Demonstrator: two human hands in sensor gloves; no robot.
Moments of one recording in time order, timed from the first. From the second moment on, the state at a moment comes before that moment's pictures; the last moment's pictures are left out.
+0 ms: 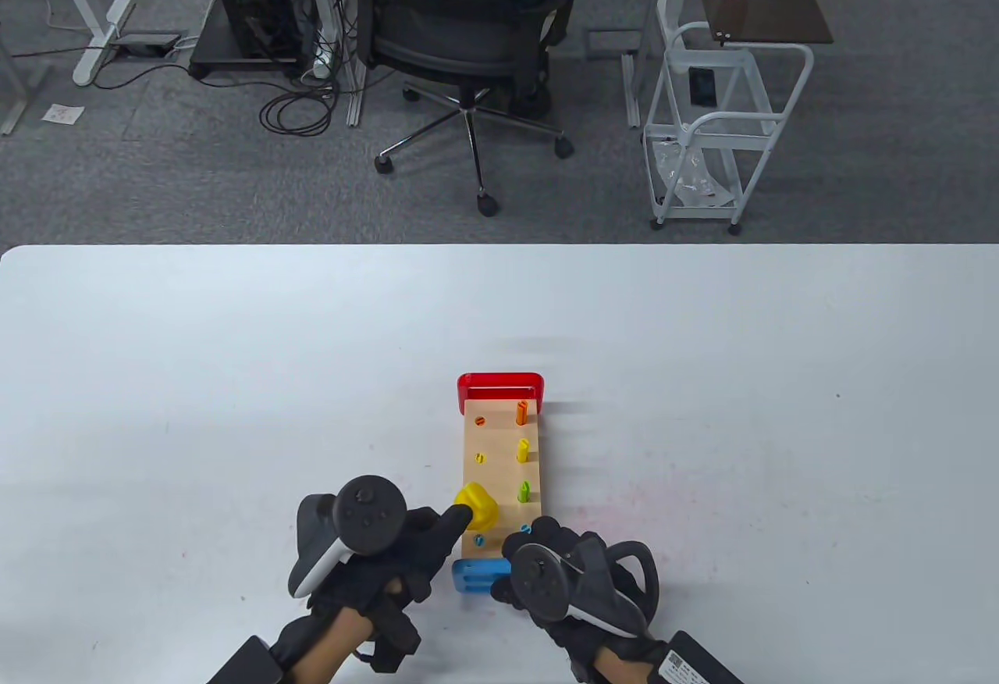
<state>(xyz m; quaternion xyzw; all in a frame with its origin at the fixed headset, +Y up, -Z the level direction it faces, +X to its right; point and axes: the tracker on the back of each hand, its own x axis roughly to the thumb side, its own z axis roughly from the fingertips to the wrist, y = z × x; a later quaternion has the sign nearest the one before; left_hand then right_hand) -0.172 -0.703 -0.227 -0.11 -0.09 0.26 0.96 0.047 -0.725 -0.195 0.18 0.03 0.98 0.08</state>
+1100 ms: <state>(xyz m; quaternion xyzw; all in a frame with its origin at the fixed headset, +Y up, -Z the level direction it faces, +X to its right) -0.159 -0.681 -0.185 0.01 -0.13 0.42 0.90 0.037 -0.689 -0.167 0.18 -0.07 0.94 0.27</state>
